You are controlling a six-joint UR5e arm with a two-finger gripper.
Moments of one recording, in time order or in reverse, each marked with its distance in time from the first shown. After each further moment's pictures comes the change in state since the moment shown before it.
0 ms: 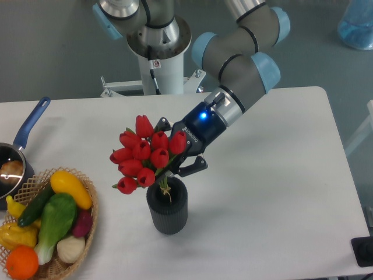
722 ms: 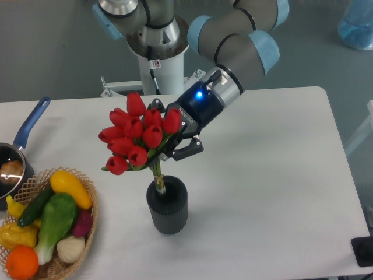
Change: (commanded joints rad) arm 0.011 0.081 0.017 -0.002 -0.043 -0.104
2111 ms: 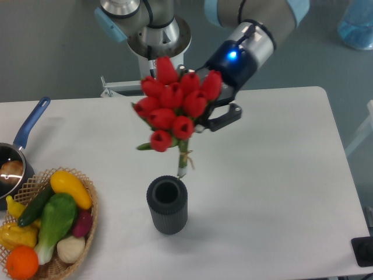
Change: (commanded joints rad) arm 0.175 0.028 0.086 -0.003 0.040 -0.212
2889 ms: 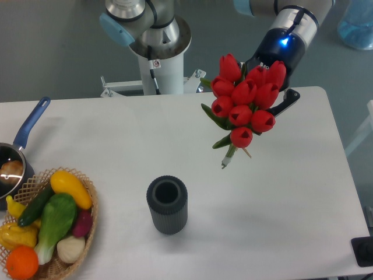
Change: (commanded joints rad) arm 0.062 -0.002 -0.011 0.006 0.025 0.000
